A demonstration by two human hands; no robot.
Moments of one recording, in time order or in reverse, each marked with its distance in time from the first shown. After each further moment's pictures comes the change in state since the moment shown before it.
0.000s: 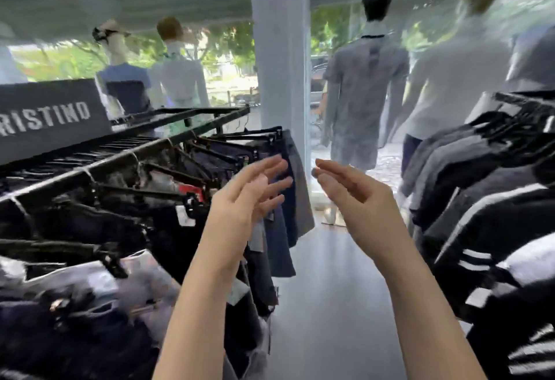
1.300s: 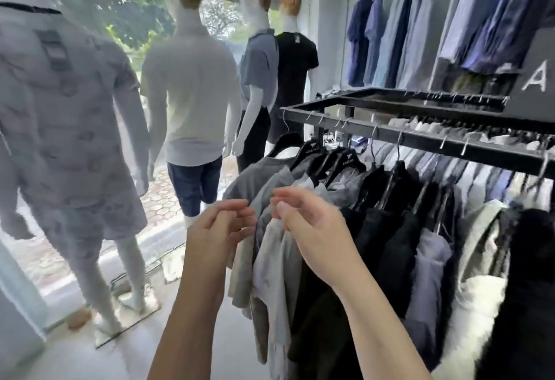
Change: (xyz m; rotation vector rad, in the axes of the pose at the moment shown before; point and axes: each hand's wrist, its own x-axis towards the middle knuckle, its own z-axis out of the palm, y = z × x) left_hand 0.502 -0.387 0.327 -0.276 -0.544 -0.397; right_hand 0.367 0.288 -0.299 -0.435 0.848 0.204
